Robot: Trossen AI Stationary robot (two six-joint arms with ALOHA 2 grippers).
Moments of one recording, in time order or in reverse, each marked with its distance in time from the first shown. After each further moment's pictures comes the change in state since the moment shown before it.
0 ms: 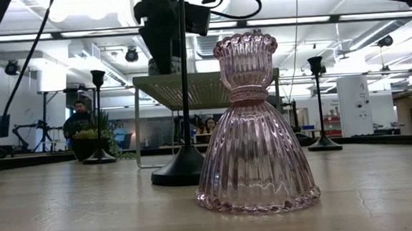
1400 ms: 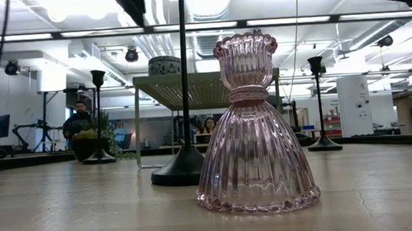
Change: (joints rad) left arm 0.000 -0.316 0.104 -0.178 -0.258 -0.225; right arm 0.000 0.002 0.000 0.000 0.000 0.001
